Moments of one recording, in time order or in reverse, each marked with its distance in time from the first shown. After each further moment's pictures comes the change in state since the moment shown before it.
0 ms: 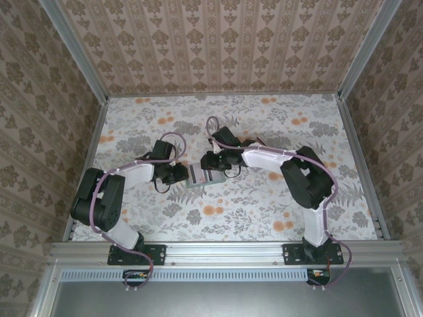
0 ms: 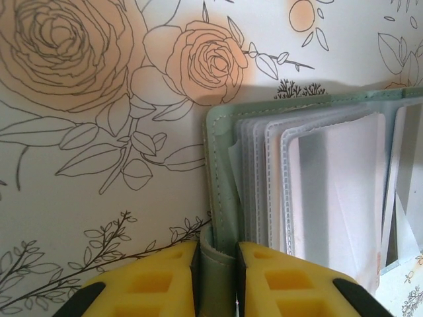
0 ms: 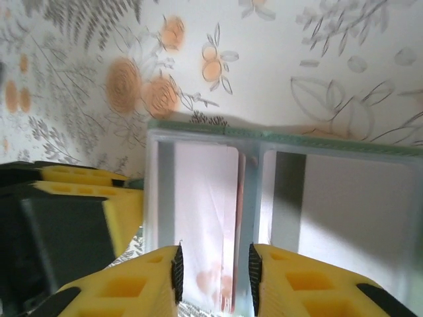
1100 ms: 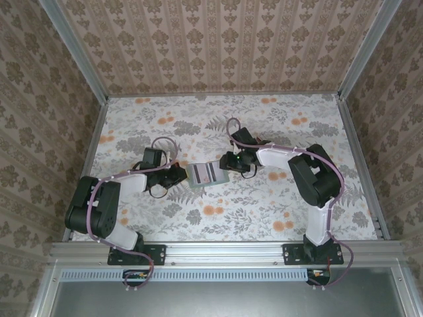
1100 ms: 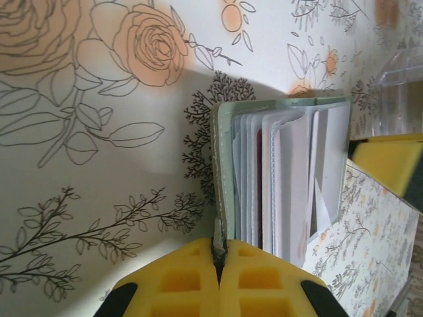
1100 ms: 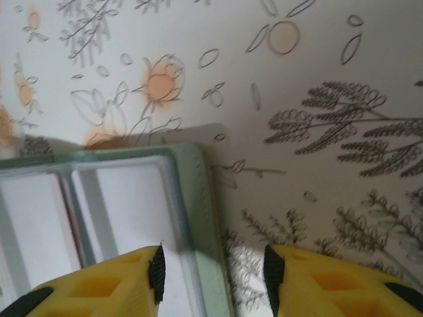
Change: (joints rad) left arm 0.084 -0.077 -0.181 0.294 0.256 -0.132; right arm -0.131 -0.006 -0.149 0.009 0.018 0.023
